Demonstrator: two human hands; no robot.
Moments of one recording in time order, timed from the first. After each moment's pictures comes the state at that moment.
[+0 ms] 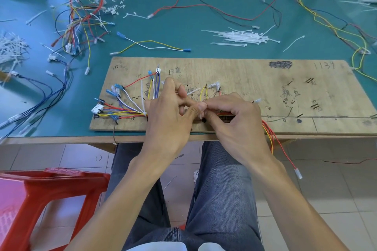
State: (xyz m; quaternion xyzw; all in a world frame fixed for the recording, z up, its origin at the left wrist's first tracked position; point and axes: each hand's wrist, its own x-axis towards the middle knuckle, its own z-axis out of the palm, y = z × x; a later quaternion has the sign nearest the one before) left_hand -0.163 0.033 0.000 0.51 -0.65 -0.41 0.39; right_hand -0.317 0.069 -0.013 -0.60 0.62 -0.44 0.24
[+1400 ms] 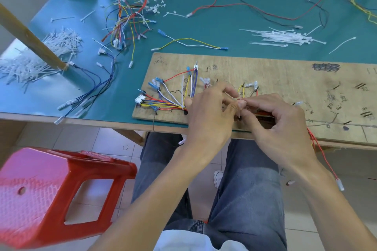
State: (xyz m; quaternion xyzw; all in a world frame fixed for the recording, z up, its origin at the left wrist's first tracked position) left_hand -0.171 0.033 0.003 0.57 -0.63 -0.39 0.35; right_hand -0.321 0.075 -0.014 -0.64 0.58 -0.44 0.22
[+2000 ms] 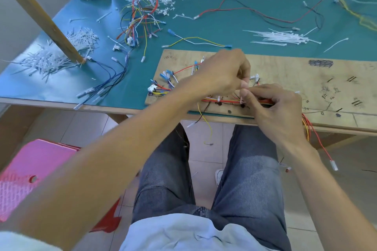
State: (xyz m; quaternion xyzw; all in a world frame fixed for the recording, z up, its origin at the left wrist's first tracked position) left_hand -0.164 -0.022 0.058 0.47 -0.84 -0.24 0.09; right_hand -0.312 0.072 -0.016 -0.62 0.60 -0.46 0.18
